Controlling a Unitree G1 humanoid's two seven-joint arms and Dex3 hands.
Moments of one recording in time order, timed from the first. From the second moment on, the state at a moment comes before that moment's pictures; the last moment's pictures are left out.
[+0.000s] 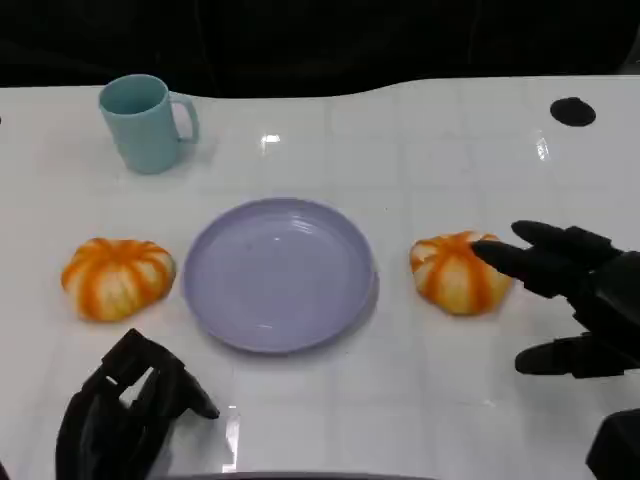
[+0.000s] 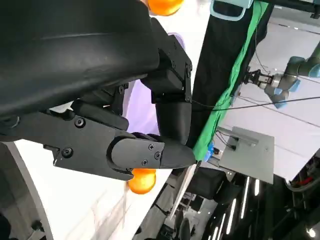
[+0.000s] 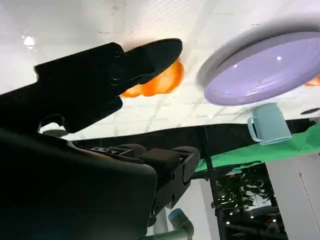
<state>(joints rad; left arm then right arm) -0.06 -0.07 0.30 0.66 -0.51 -0.36 -0.74 -0.29 -0.46 0.13 0.50 -0.79 -0.78 -0.17</state>
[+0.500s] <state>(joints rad) -0.06 -0.07 0.30 0.67 -0.51 -0.38 -0.74 -0.47 -0.47 0.36 0.62 -0.99 -0.57 -0.35</state>
